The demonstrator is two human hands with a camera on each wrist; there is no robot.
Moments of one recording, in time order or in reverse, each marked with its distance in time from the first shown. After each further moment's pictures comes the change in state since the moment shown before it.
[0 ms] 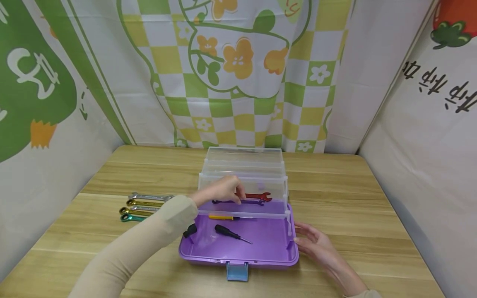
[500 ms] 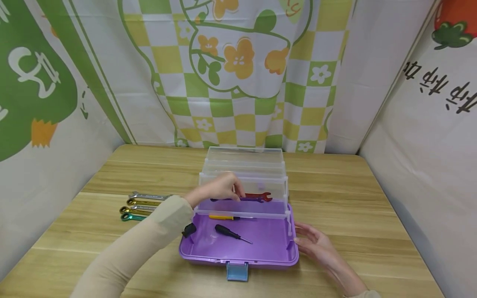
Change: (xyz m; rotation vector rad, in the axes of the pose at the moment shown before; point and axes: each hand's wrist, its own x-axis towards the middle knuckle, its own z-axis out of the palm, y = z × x) left_hand -0.010 0.003 -0.011 -0.060 0.035 0.073; right_hand 0.000 0.000 0.001 -0.029 -0.003 0.015
